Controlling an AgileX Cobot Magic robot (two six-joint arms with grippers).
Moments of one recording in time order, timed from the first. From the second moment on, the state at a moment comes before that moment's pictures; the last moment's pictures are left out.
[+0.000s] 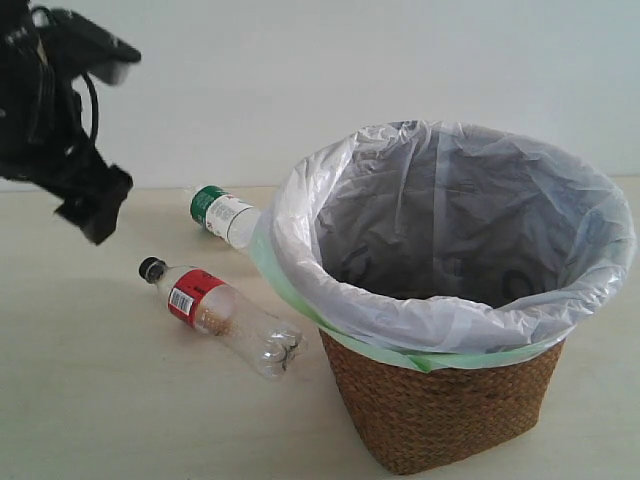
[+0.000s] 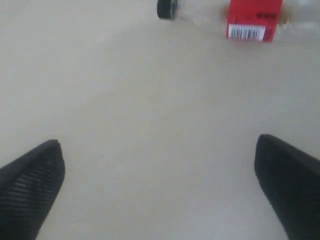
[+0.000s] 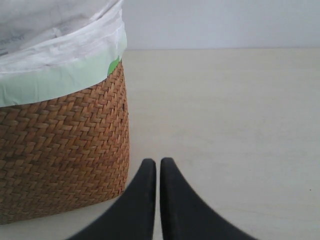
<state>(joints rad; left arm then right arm) -0.43 1.67 -1.47 0.34 1.22 0.08 0.11 0.00 0.00 0.18 0.35 -0.13</state>
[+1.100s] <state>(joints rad) -0.43 1.88 -1.36 0.18 1.11 1.14 0.11 0.00 0.00 0.18 0.35 -0.13</state>
